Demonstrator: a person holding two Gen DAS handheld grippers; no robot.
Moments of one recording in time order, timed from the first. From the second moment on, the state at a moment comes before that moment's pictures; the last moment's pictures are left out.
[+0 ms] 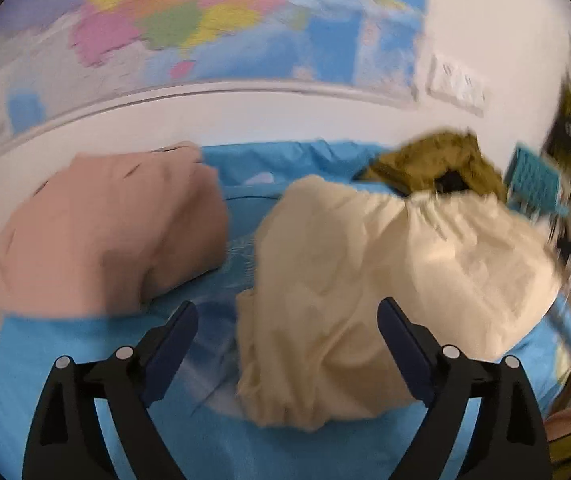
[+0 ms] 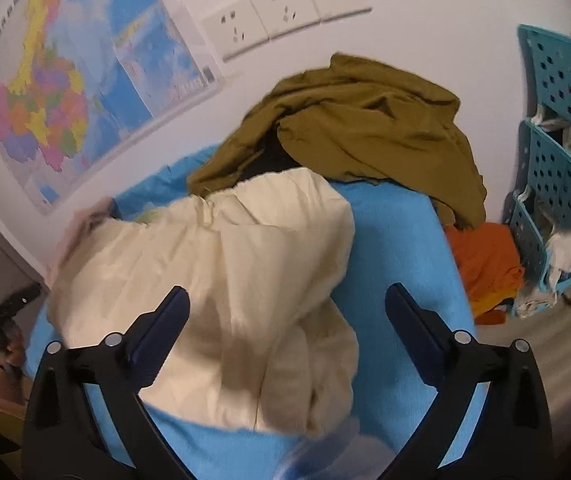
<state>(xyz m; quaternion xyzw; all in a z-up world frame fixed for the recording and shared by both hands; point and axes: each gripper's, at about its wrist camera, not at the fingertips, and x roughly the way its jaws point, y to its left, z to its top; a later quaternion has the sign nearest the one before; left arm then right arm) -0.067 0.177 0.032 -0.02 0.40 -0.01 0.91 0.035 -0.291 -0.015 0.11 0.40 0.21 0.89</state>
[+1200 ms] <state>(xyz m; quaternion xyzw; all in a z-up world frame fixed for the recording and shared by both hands) 0.027 0.177 -0.023 -0.03 0.46 0.03 0.89 0.131 -0.176 0.001 -0.02 0.40 0.24 0.89</state>
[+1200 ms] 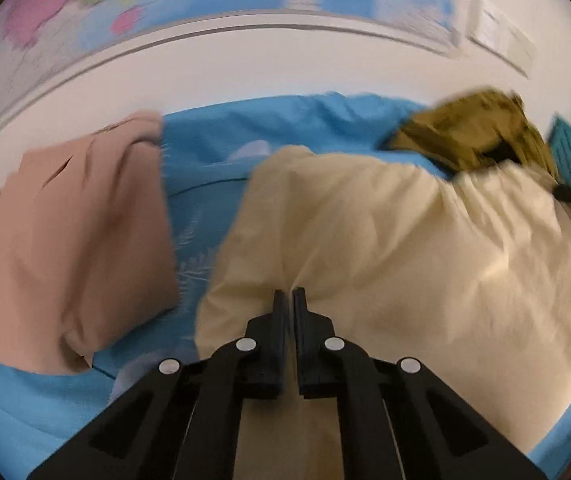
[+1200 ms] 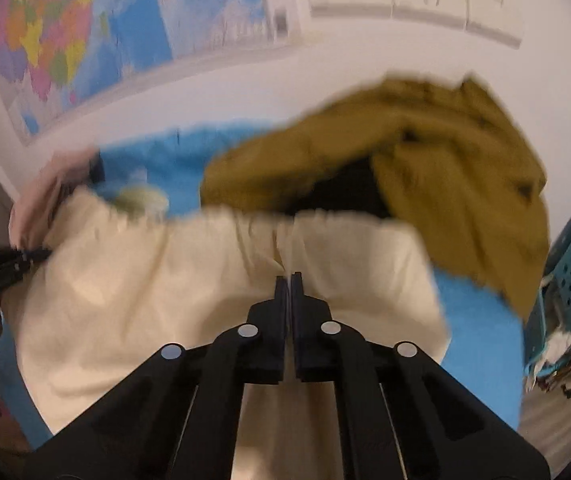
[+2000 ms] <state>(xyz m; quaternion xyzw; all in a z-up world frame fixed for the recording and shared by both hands) -0.029 0.222 -0.029 -0.09 0.44 0.03 0.89 0.052 -0.303 -0.053 0.17 0.43 0.22 0.86</state>
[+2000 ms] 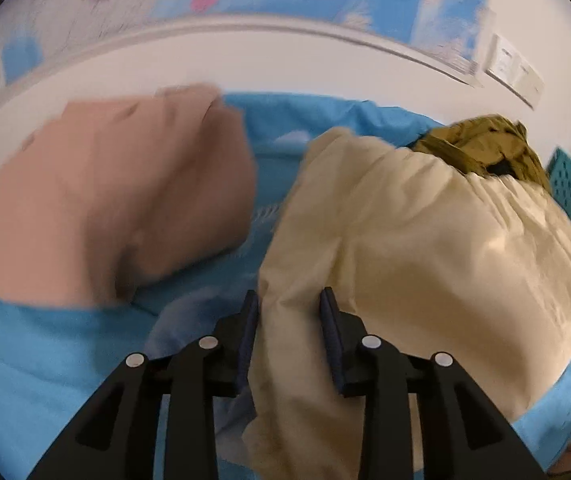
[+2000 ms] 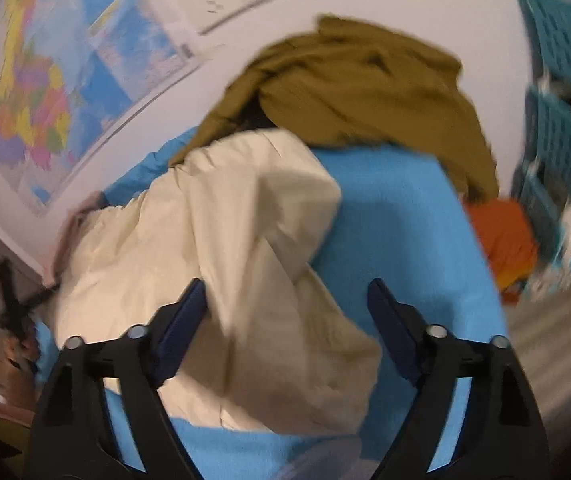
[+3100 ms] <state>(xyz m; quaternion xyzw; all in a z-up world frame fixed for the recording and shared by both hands) -0.084 0.233 -0.046 -0.16 0.44 0.00 0.89 0.060 -0.328 -0.051 0.20 0.42 0.18 0.87</state>
